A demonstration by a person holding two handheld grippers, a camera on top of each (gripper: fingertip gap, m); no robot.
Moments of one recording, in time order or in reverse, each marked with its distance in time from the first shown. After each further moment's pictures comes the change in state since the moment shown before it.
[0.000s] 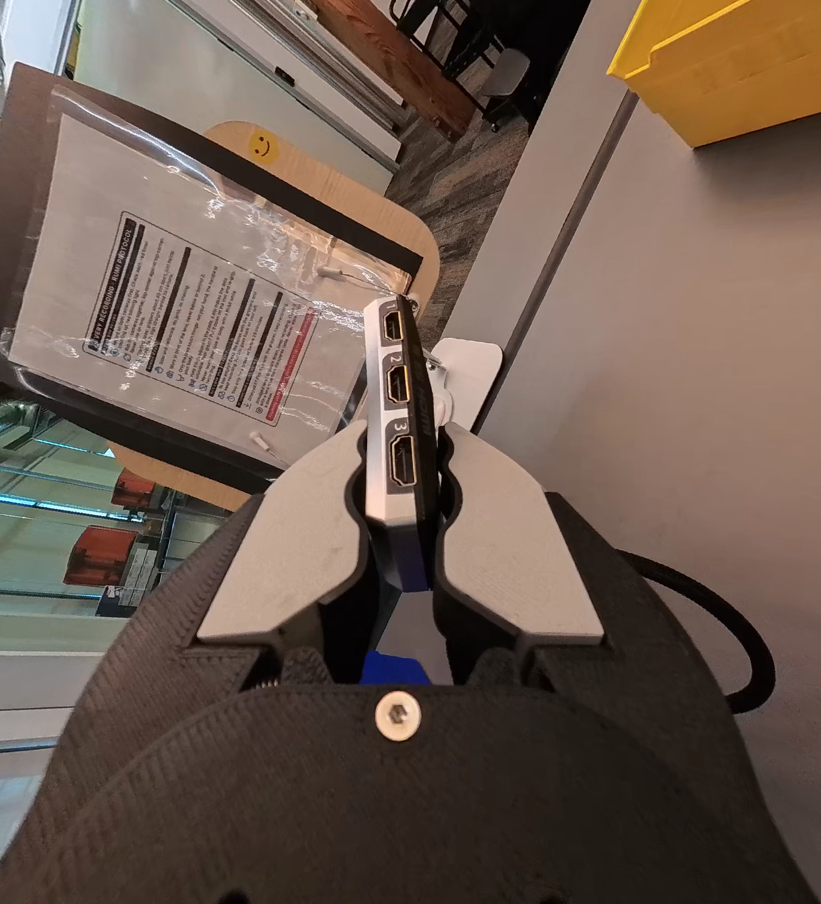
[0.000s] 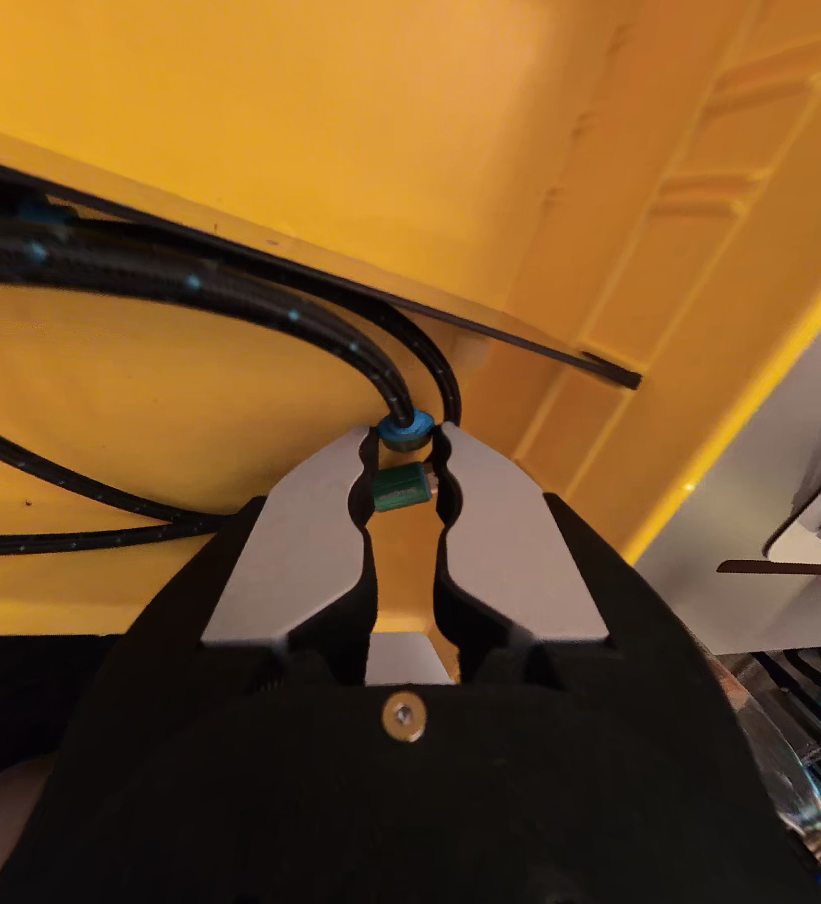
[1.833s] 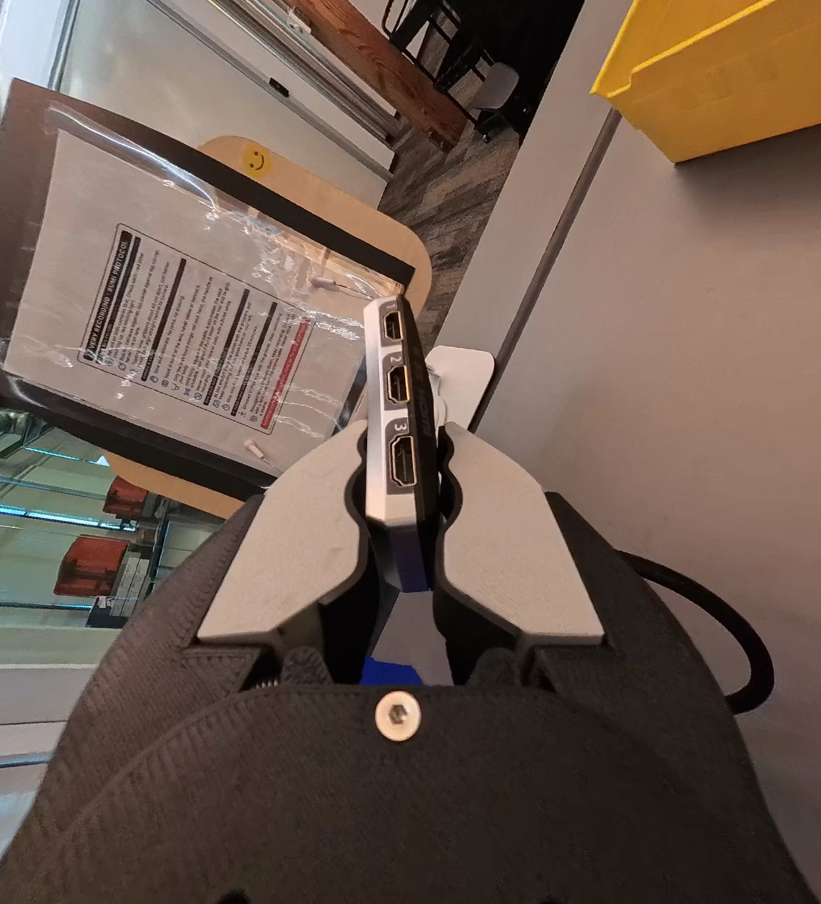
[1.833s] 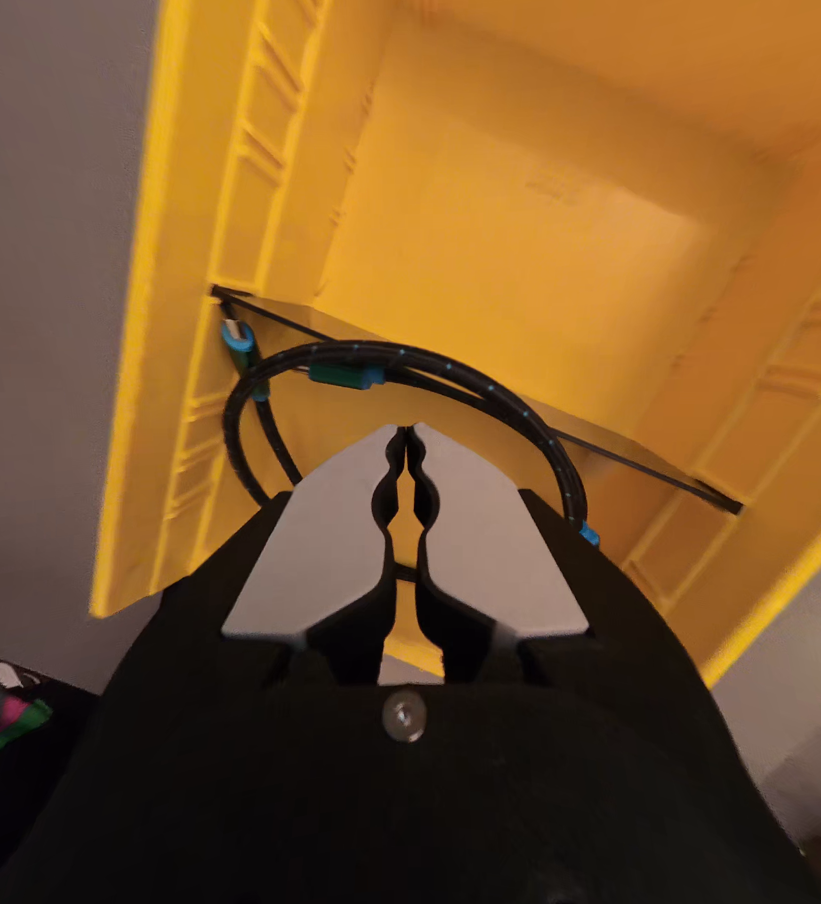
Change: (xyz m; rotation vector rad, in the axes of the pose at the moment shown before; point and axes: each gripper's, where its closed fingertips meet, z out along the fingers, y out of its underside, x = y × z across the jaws) left arm 0.003 -0.005 -0.002 0.014 0.014 0.000; right arm -0.054 -0.053 -0.048 0.258 -0.364 0.021
